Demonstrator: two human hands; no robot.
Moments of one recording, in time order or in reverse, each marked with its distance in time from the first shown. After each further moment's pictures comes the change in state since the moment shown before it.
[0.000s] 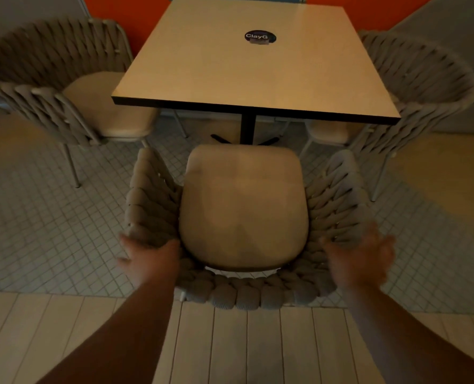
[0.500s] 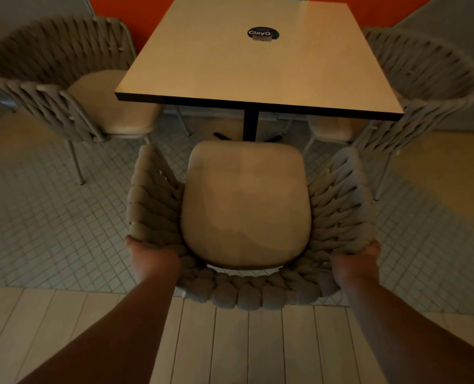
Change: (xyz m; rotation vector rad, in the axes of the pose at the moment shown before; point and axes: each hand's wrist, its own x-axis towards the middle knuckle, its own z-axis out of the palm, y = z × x) left_hand 0.011 -0.014 0.006 -0.067 0.008 0.019; right_hand -0.005 0.004 0.009 0.377 -0.166 0.374
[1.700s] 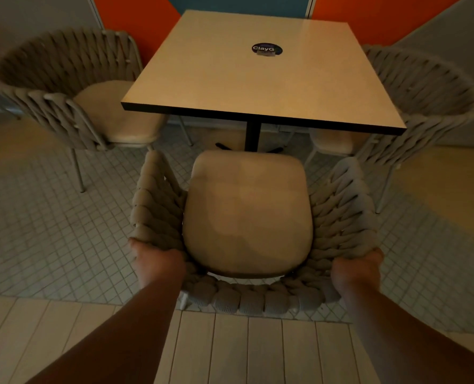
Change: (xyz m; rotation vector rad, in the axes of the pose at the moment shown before) left_hand 0.006 0.008 0.008 0.050 0.016 -0.047; right_hand 0.010 -0.009 0.005 -0.128 0.081 -0.033
